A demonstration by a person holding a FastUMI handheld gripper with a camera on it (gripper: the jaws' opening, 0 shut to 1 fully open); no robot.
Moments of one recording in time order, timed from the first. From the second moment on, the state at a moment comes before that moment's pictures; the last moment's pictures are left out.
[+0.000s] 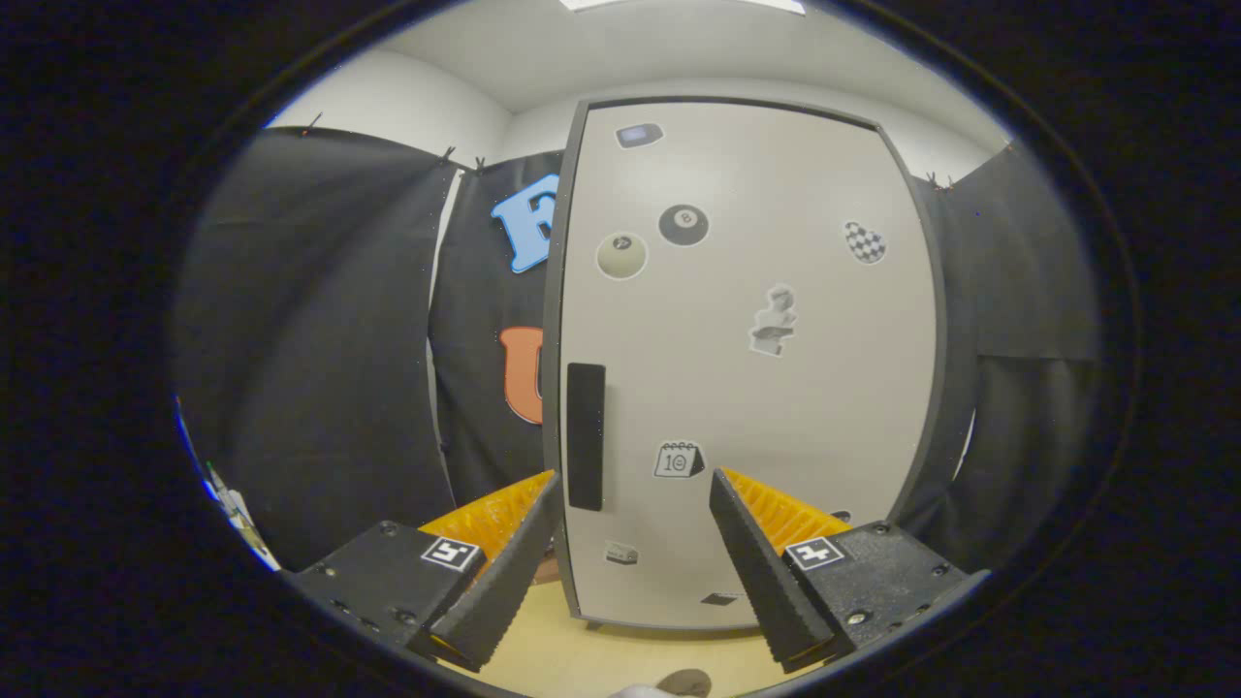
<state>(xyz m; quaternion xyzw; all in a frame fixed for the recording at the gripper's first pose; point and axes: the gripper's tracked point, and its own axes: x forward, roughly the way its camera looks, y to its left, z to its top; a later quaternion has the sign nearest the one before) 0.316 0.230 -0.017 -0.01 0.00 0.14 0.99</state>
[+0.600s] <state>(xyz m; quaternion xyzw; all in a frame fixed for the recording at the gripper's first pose) 0.399 0.282 -0.027 0.01 0.04 0.12 0.99</state>
